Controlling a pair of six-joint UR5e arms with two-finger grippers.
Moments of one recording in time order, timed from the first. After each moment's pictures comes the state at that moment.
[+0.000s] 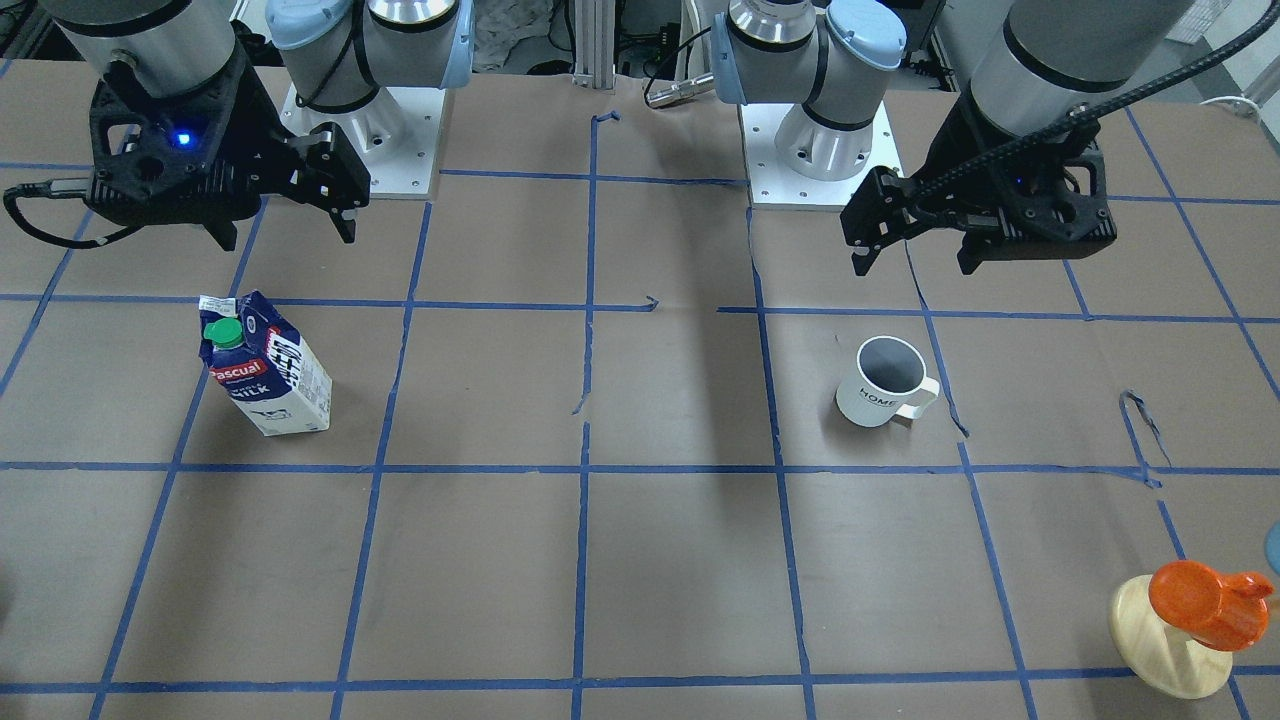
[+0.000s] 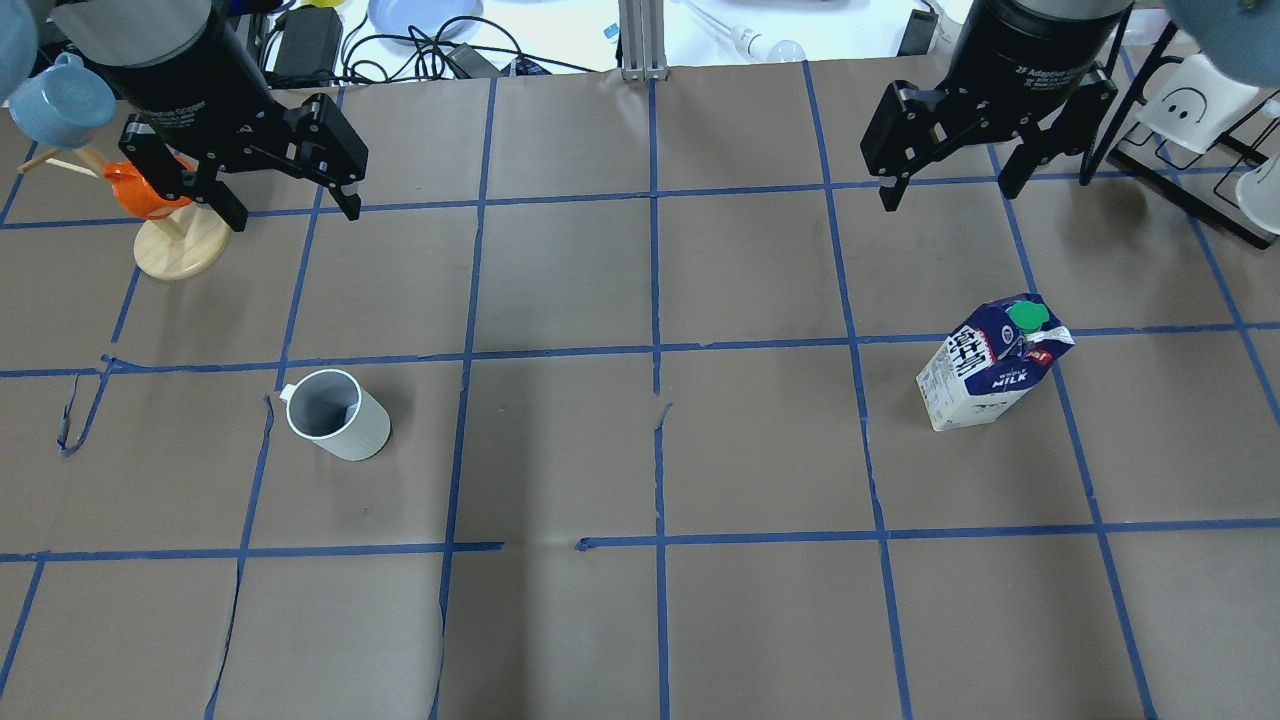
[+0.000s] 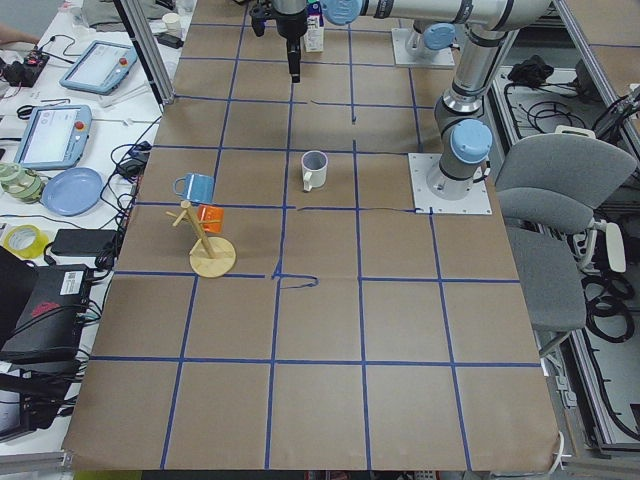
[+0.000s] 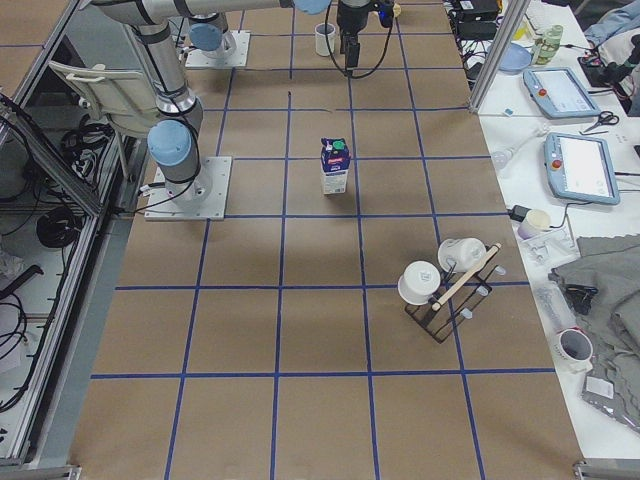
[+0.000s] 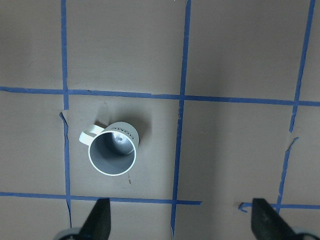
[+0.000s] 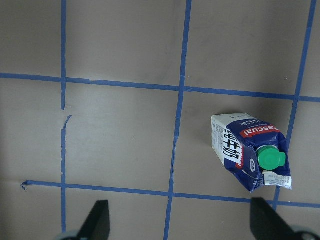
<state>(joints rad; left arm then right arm) -1.51 -1.63 -1.44 -1.69 1.56 0.00 1.58 -1.52 1.43 -1.43 -1.55 -0.08</state>
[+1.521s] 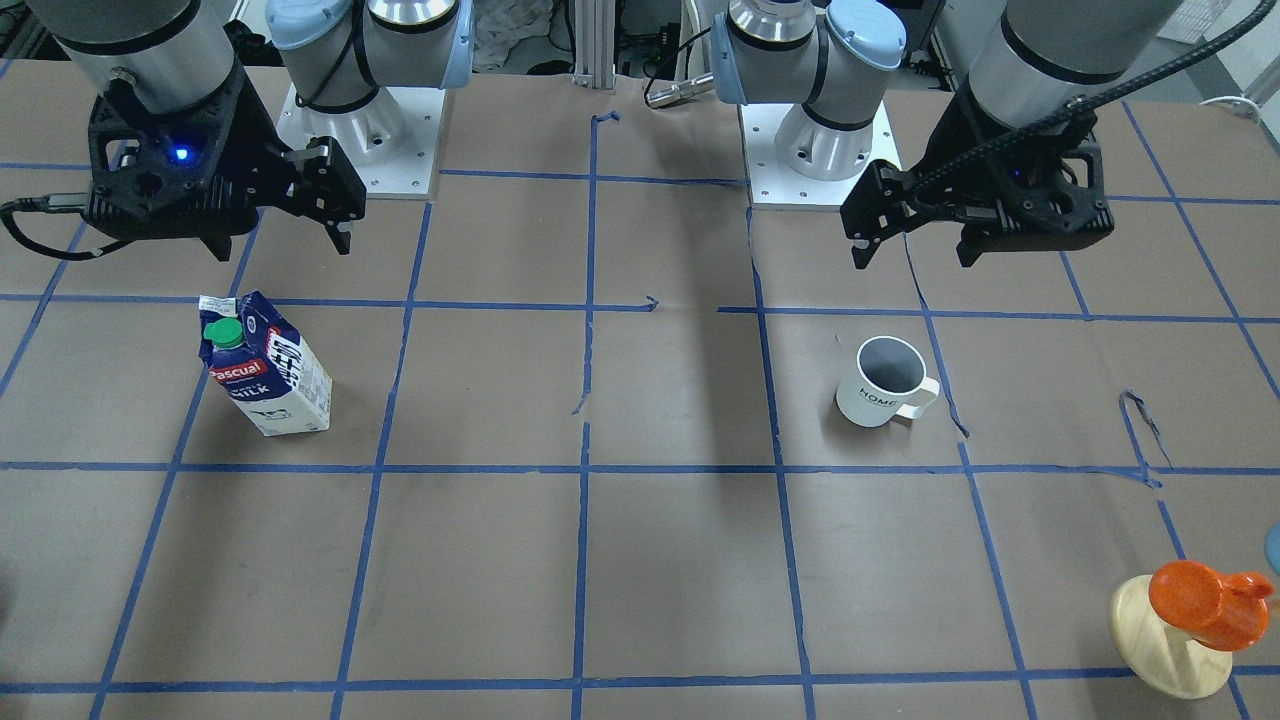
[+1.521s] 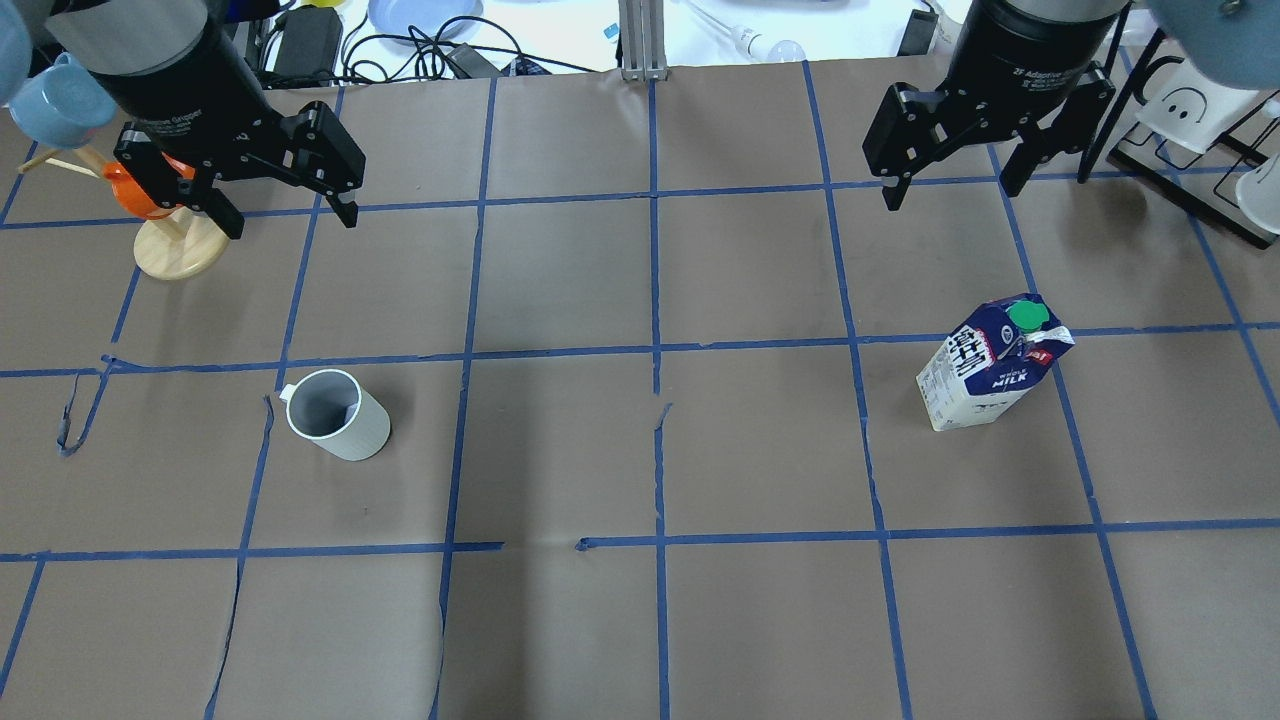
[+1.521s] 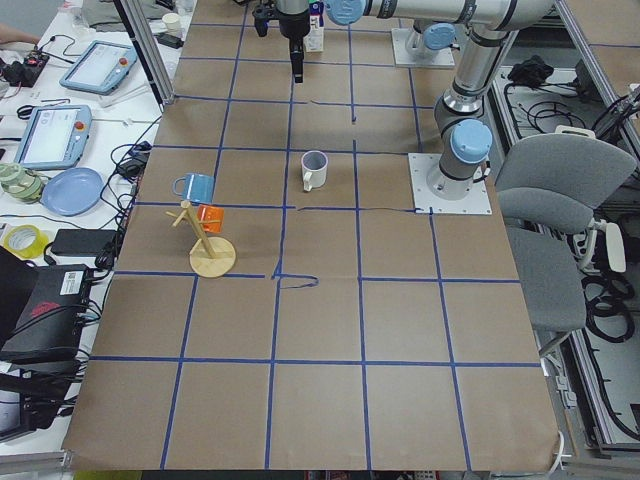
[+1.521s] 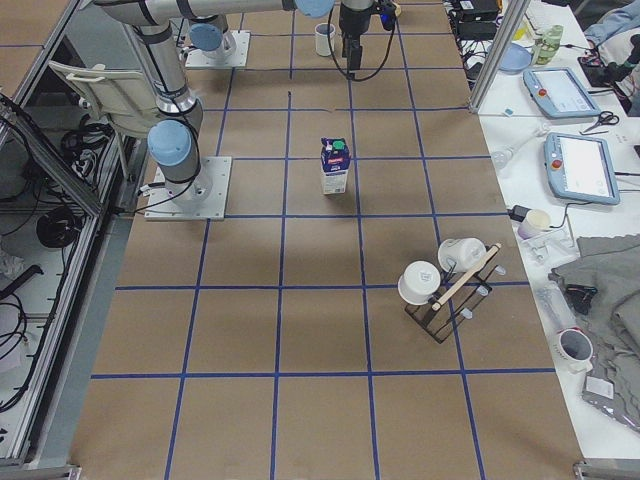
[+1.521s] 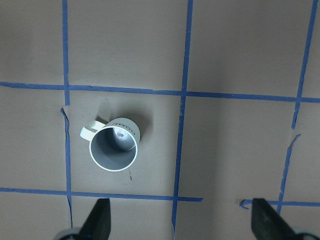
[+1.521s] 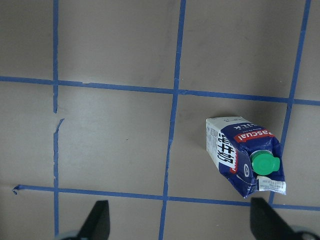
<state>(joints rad) -1.51 -1.61 -1.46 -1.69 1.57 0.00 1.58 -1.51 1.43 -1.45 -1.57 -0.08</state>
